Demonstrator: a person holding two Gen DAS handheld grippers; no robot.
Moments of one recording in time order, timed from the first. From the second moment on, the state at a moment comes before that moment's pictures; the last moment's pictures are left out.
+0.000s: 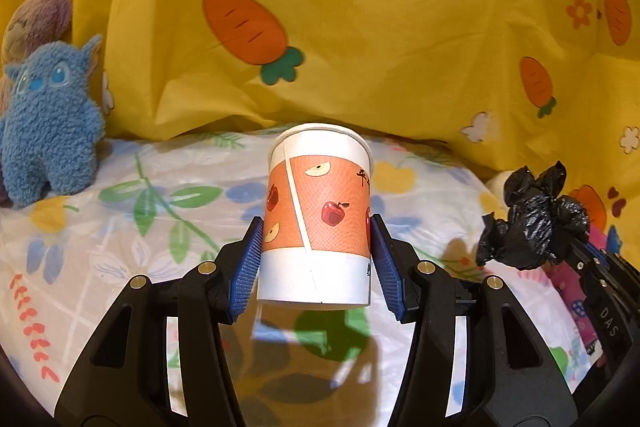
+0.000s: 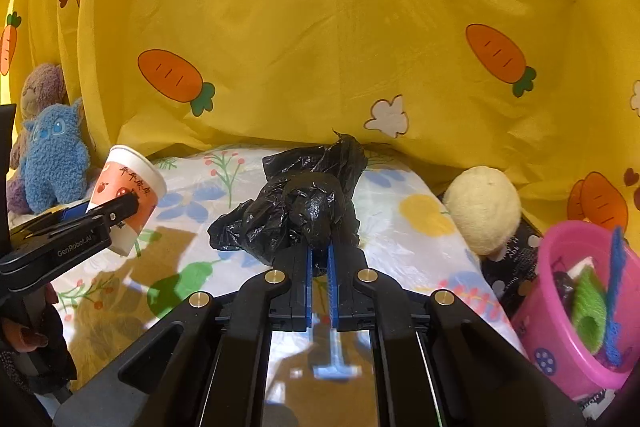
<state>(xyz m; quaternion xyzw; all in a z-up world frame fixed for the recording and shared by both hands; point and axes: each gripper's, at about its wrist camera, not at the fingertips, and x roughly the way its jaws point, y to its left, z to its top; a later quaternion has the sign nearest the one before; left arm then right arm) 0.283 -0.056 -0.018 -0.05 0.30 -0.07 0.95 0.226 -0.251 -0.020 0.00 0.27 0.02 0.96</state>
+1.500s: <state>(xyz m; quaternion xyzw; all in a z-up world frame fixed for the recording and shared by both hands) 0.235 -0.402 -0.040 -0.02 0.35 -0.47 0.81 0.094 -0.525 -0.023 0.14 0.21 -0.26 0.93</state>
